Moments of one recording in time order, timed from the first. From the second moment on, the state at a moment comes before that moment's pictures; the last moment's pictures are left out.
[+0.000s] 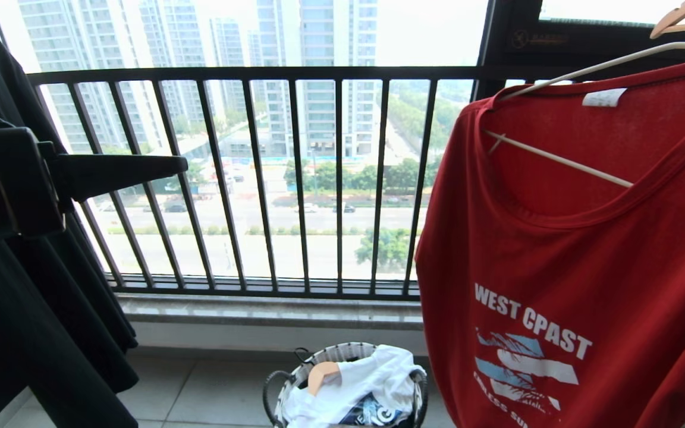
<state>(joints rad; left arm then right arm) -0.29 1.14 -1.04 -0.06 -0.50 -0.21 0.39 0.87 -1.20 0.37 -0.03 0.01</state>
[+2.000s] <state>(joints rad) -0.29 1.13 -1.04 -0.06 -0.50 -0.21 0.39 0.73 -1.05 0.37 0.00 0.00</state>
